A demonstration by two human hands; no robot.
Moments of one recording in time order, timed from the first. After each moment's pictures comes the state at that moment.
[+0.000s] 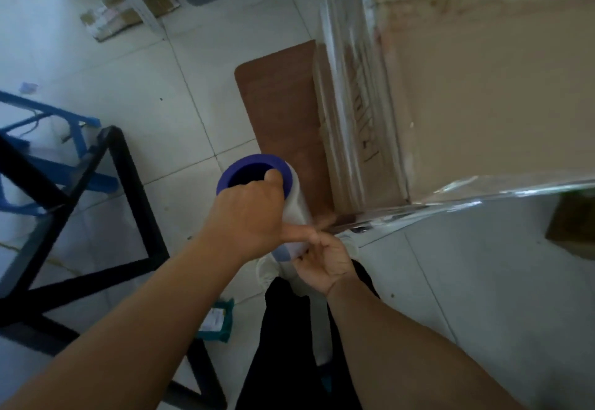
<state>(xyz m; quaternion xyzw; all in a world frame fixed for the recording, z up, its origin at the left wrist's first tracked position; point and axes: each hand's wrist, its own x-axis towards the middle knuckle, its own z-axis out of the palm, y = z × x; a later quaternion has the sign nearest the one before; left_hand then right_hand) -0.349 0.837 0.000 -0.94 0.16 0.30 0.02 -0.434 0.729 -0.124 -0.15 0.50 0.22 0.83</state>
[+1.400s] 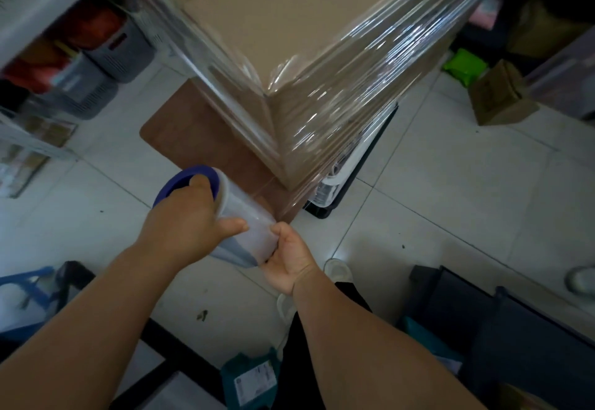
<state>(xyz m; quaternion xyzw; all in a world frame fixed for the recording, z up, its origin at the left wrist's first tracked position) -0.361 0.854 0.013 -0.94 0.23 0.27 -0.02 -0.465 0.783 -0.127 -0.09 0.42 0.05 0.90</state>
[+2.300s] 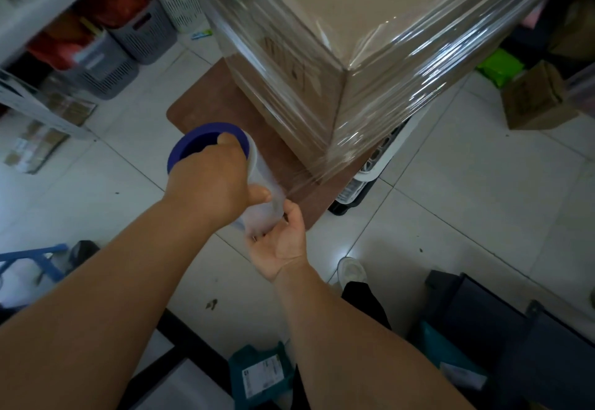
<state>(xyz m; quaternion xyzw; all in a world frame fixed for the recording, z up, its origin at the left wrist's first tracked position) -0.328 0.847 0.009 -0.94 0.26 0.23 0.05 -0.416 0.824 -0.130 0.02 0.42 -0.03 0.91</state>
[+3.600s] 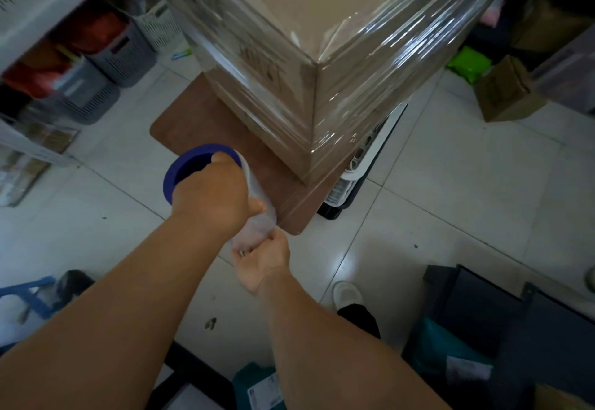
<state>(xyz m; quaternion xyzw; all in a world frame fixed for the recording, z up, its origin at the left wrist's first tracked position) -0.340 0.841 -0.013 -0.93 0.26 0.23 0.10 -0.413 0.849 -0.157 0.08 0.49 -0.07 0.87</state>
